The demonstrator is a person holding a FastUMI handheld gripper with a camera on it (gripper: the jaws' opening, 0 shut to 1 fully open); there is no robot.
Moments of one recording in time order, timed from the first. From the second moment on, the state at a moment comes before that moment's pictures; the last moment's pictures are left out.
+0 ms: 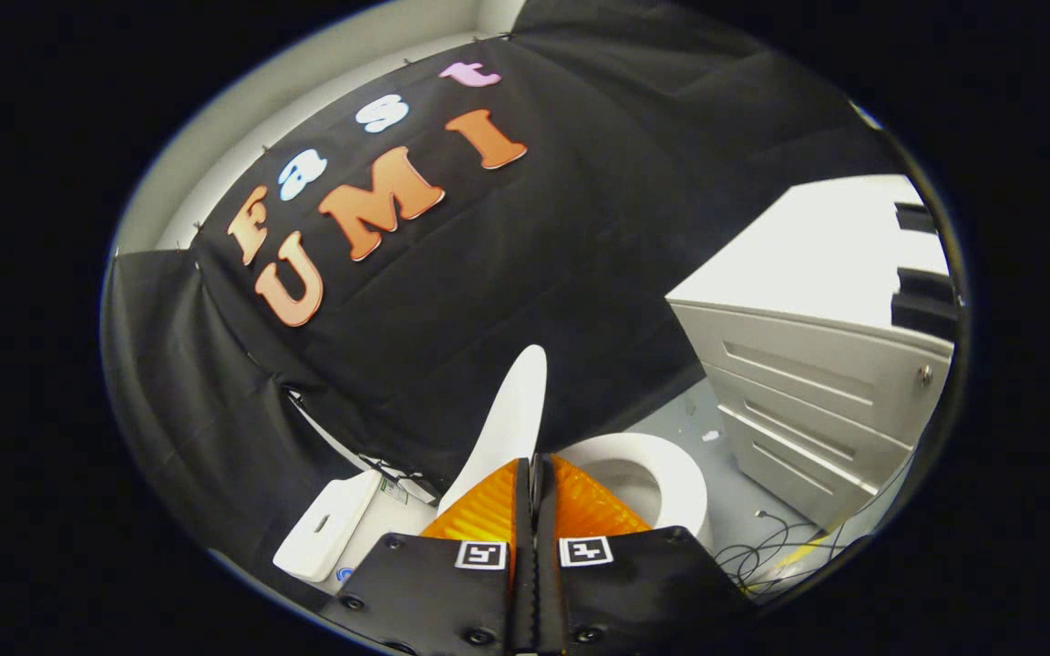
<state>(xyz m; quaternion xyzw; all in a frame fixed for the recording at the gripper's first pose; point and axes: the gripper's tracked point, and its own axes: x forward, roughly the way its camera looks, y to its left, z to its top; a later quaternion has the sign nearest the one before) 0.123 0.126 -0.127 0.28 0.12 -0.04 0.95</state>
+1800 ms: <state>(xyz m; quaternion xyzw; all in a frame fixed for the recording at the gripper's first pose) 0.152 0.418 0.030 0.02 0.15 0.10 0.98</state>
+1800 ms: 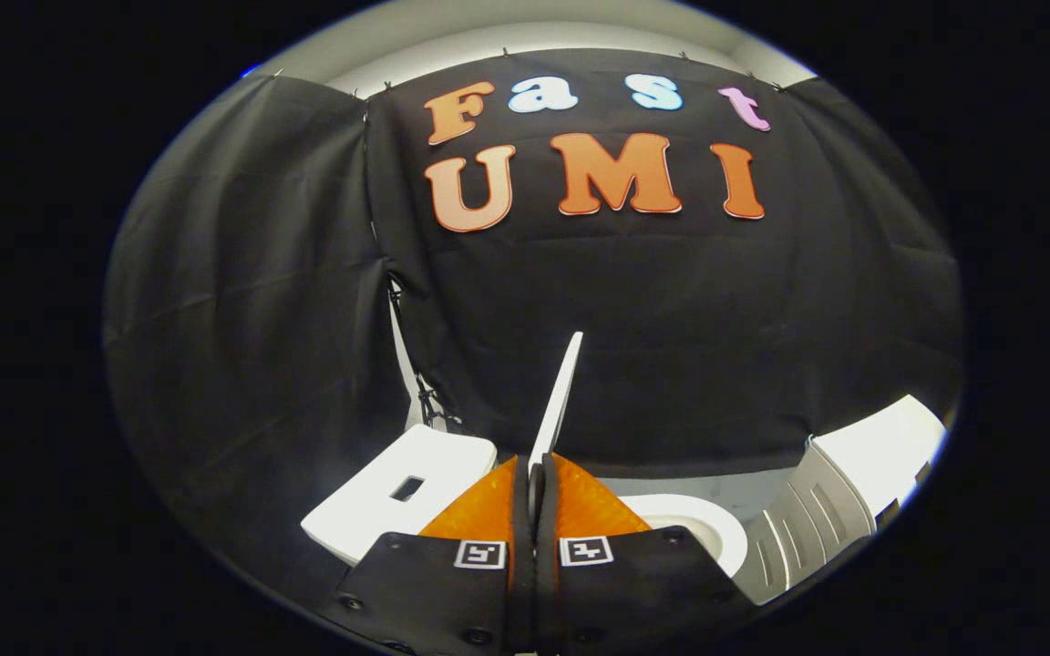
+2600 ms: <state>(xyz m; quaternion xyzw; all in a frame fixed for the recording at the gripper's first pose) 0.146 0.564 0.023 -0.05 0.14 0.15 0.98</state>
